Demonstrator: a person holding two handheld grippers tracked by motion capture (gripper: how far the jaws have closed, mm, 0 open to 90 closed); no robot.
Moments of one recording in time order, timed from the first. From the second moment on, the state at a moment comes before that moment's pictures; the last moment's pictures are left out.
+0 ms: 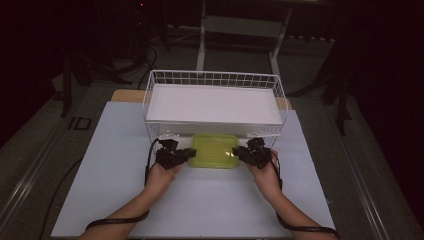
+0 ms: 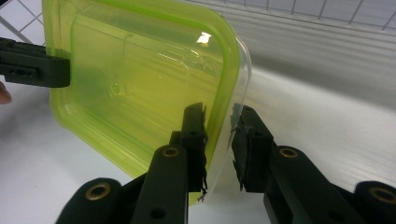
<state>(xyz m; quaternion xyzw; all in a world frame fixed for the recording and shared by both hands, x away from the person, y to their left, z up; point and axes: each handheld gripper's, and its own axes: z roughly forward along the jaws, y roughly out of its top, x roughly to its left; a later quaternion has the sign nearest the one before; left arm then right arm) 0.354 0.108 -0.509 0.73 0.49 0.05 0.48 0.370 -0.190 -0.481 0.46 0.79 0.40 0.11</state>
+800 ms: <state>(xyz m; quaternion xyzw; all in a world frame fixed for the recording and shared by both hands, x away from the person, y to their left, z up) 0.371 0.106 -0.513 0.71 0.49 0.08 0.50 0.383 -0.180 -0.490 0.50 0.74 0.42 0.16</state>
